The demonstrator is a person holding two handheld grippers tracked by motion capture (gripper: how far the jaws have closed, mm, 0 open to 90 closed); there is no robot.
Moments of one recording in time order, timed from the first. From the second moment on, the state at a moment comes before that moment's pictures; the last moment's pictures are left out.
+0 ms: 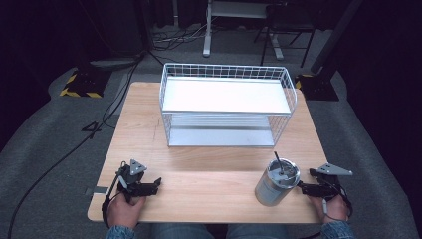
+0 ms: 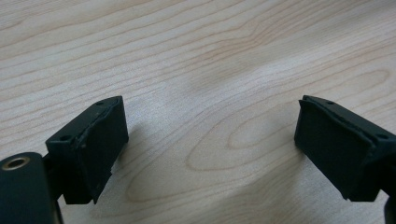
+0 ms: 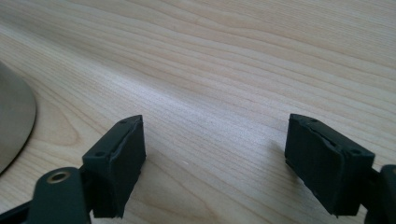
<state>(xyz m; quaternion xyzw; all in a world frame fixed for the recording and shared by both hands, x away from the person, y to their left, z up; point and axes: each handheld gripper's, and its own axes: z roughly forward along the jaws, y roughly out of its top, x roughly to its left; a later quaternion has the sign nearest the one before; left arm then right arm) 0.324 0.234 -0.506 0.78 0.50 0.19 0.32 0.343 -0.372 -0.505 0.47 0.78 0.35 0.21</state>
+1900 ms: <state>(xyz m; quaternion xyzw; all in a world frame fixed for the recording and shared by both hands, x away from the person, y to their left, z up) 0.328 0.234 -0.506 0.78 0.50 0.19 0.32 0.261 -0.335 -0.414 0.39 0.78 0.45 0.19</state>
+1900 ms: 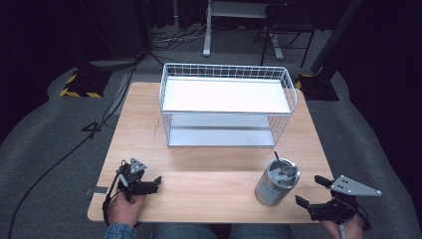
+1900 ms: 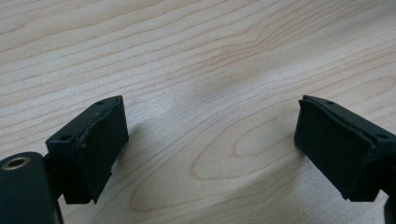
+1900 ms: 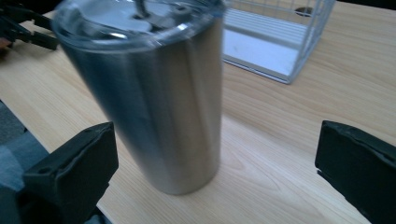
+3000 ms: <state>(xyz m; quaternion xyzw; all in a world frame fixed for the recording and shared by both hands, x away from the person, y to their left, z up) 0.328 0.234 -0.506 0.78 0.50 0.19 0.32 0.289 -0.280 -0.438 0.34 0.77 0.51 0.18</state>
